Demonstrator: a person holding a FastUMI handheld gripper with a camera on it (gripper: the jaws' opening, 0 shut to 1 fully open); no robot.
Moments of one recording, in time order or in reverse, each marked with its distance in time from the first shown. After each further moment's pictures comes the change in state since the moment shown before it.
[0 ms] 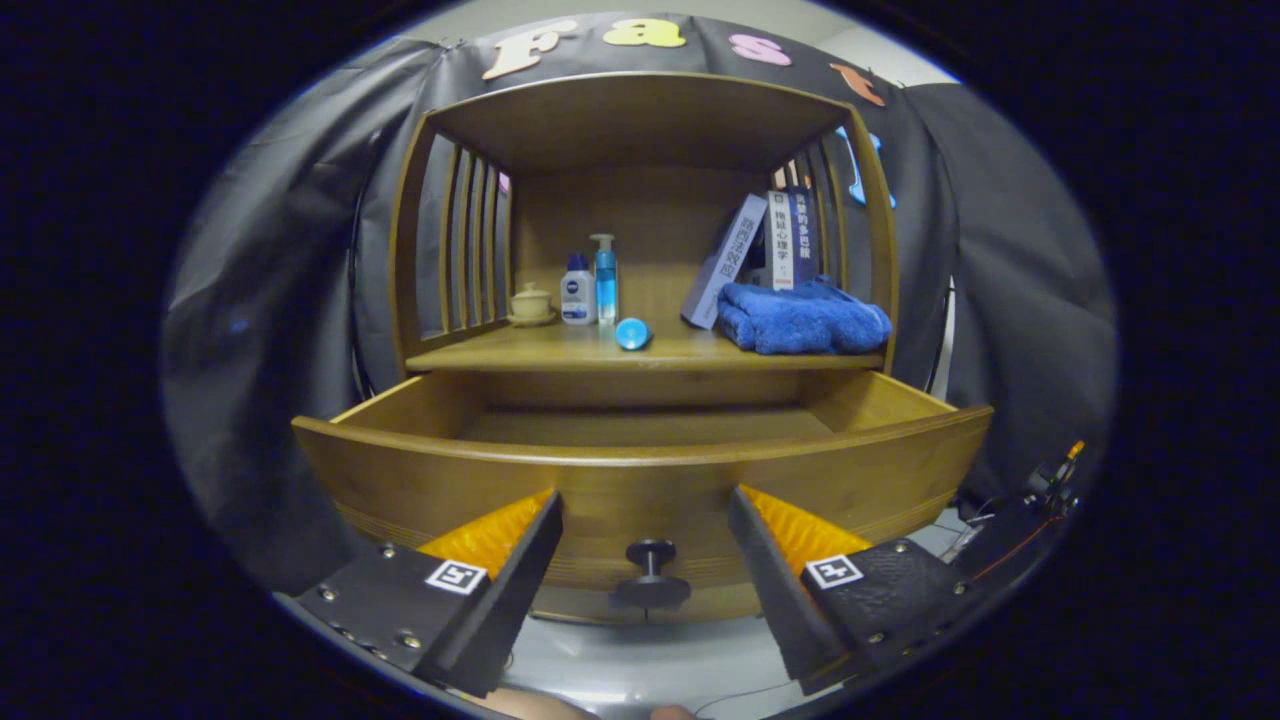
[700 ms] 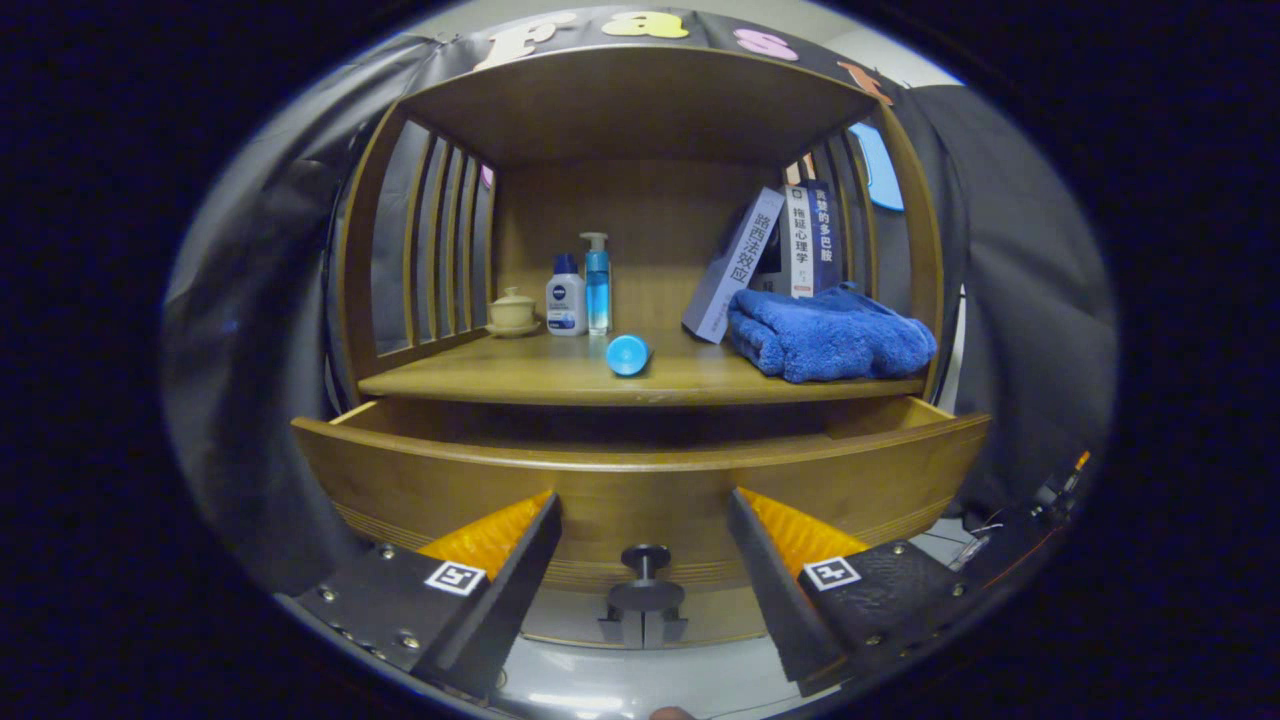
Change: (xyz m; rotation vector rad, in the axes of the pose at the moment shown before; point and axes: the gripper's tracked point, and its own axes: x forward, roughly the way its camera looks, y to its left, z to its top) arm 0.071 0.006 0.014 0.004 -0.004 -0.020
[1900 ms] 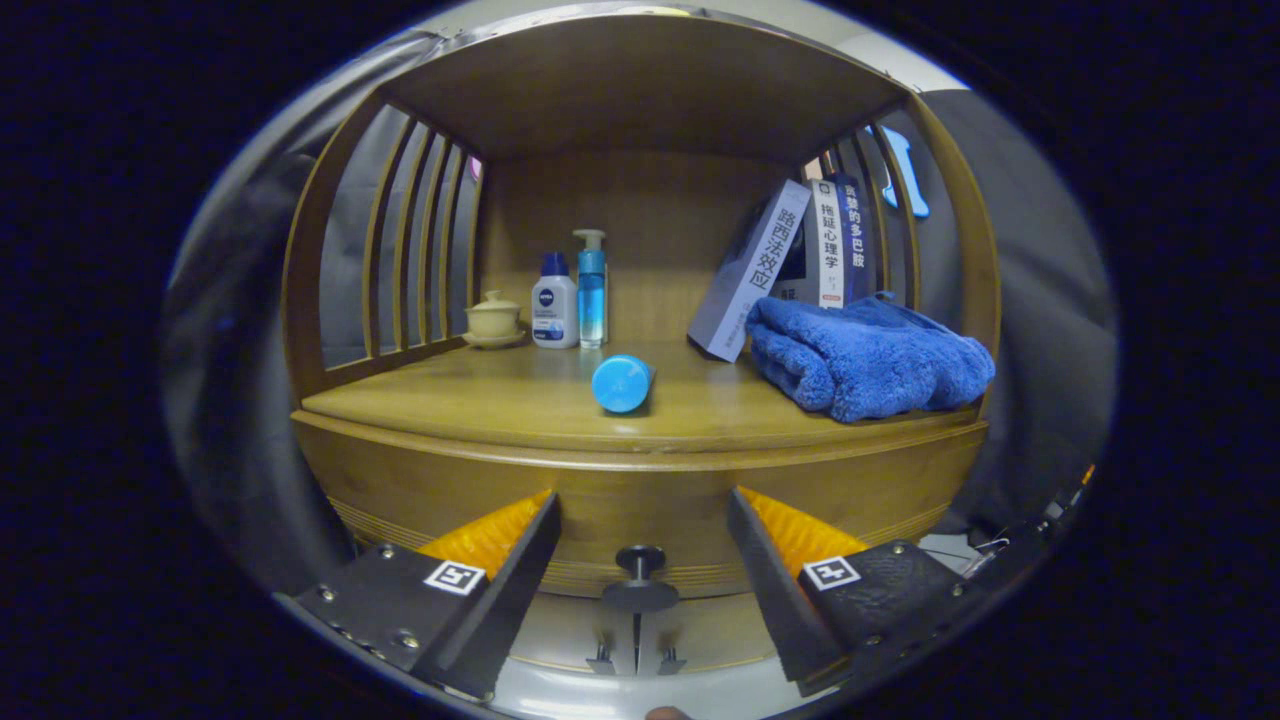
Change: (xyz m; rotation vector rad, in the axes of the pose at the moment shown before) arm 0.062 -0.001 0.021 -0.015 -0.036 0.015
